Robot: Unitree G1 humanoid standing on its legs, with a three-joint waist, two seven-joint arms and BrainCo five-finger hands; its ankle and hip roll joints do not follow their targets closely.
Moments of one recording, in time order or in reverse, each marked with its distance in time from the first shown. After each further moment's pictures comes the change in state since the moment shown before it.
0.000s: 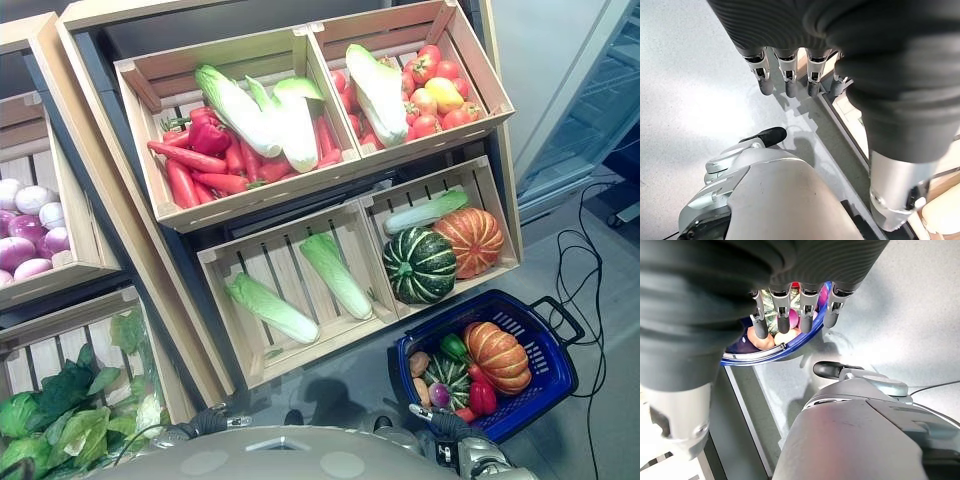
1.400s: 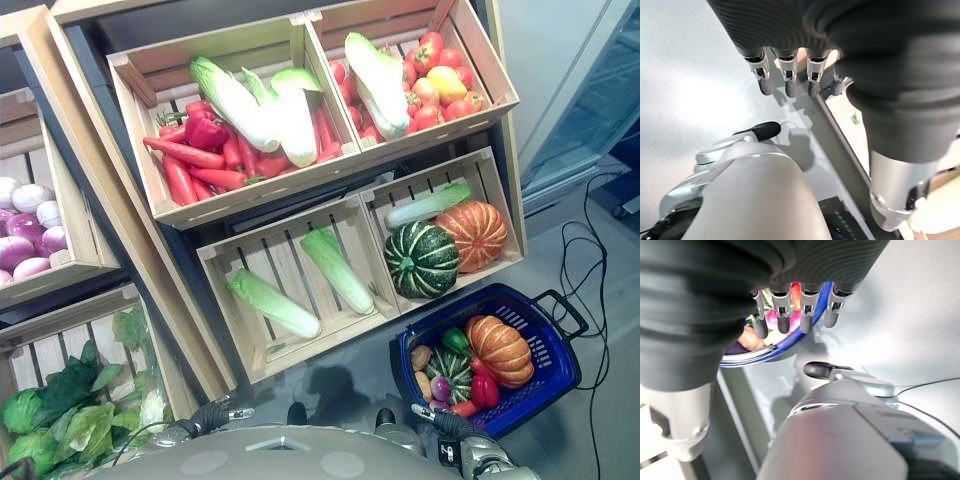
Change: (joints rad) left arm -0.009 -0.004 -0.001 -0.004 -0.100 -0.068 -0.040; right arm -0.011 -0.021 0.000 0.000 0.004 0.014 -0.002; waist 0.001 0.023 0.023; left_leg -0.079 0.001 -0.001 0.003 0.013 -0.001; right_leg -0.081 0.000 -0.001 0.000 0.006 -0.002
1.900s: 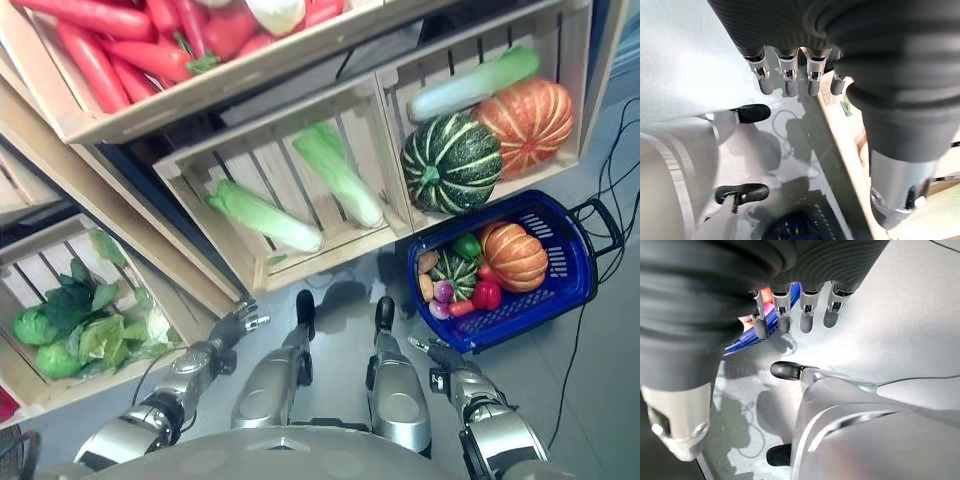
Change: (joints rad) left arm -0.213 -0.007 -0.006 -0.188 -0.198 -0.093 0.001; right arm -0.231 -0.008 0.040 -0.049 0.135 -0.002 -0.044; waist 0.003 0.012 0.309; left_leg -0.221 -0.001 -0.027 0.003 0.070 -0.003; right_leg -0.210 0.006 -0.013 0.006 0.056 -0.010
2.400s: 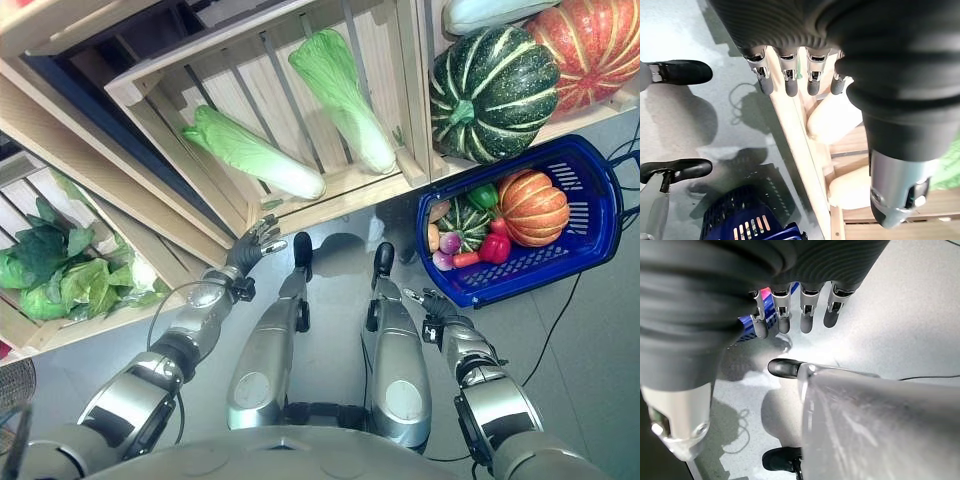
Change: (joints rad) left arm -0.201 0.032 -0.121 -0.240 -0.148 -0.082 0.020; right arm -0.149 -0.012 0.035 -0.022 0.082 -0.012 -0.029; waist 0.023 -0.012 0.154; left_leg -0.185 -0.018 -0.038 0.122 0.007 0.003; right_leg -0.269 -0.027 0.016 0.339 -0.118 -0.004
